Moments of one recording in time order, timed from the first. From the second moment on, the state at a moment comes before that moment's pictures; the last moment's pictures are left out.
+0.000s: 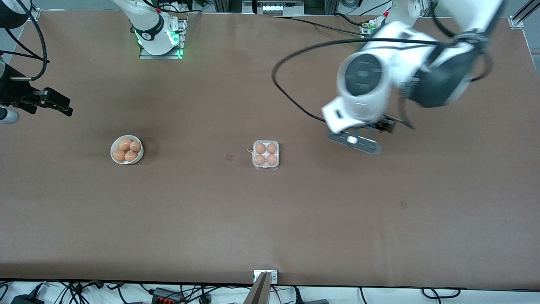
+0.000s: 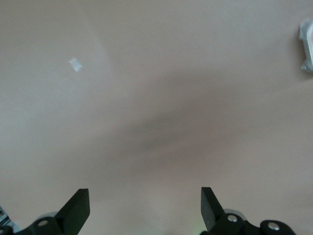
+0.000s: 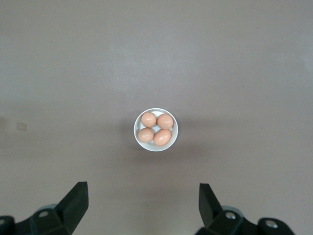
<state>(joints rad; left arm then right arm) 0.20 0.62 -0.98 -1.21 0.60 1.28 -0.29 -0.01 0.01 -0.03 -1.67 -0.03 1.68 0.01</state>
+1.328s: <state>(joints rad) 0.07 -0.03 -0.21 -1.61 0.06 1.48 -0.01 -0.01 0.01 -0.03 -1.67 -0.03 1.68 0.01</state>
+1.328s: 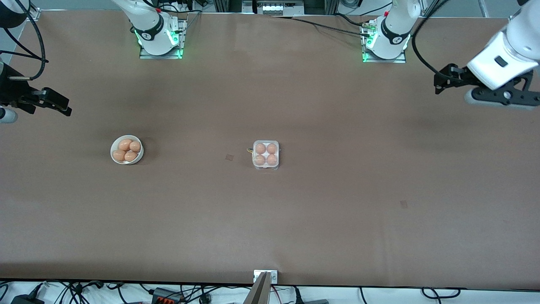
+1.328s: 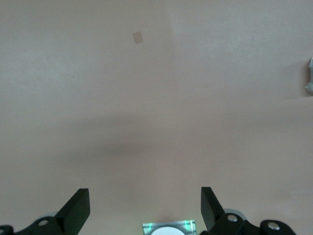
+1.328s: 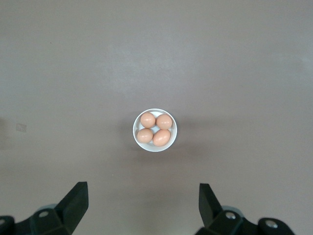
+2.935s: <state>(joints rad) -0.02 -0.03 -0.09 -1.68 0.04 1.56 -0.03 0.00 0.01 -0.03 -1.67 -0.03 1.67 0.01</state>
